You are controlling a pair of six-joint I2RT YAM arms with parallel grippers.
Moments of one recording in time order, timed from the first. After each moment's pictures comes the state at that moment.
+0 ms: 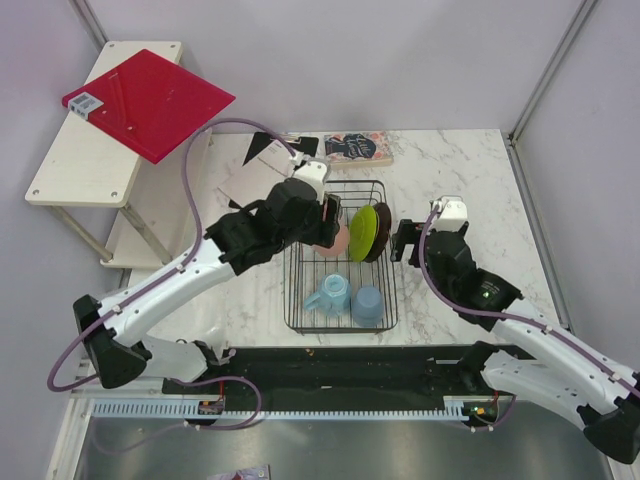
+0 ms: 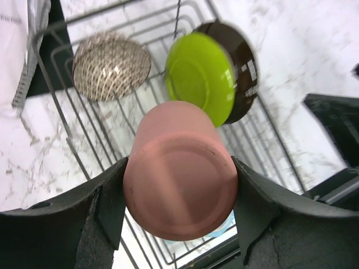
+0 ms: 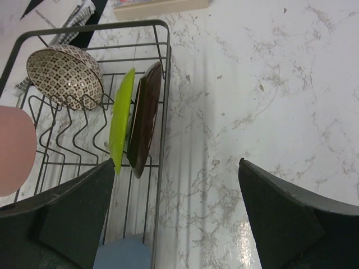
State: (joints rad) left arm -0.91 1.33 1.34 -0.64 -0.32 -0.38; right arm 0.75 0.84 0.71 -0.30 0.58 0.44
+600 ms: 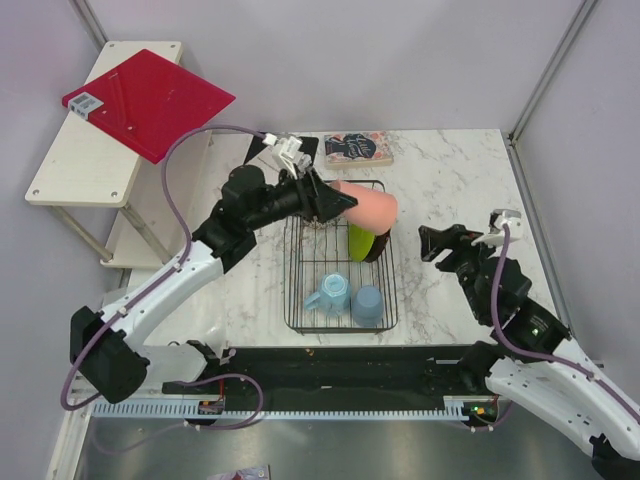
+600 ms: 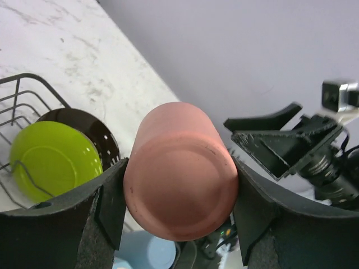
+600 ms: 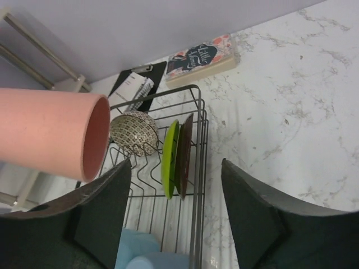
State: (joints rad) left arm -0.69 1.25 1.15 0.00 0.35 -0.59; right arm 0.75 0.54 0.72 -0.31 0.58 0.53
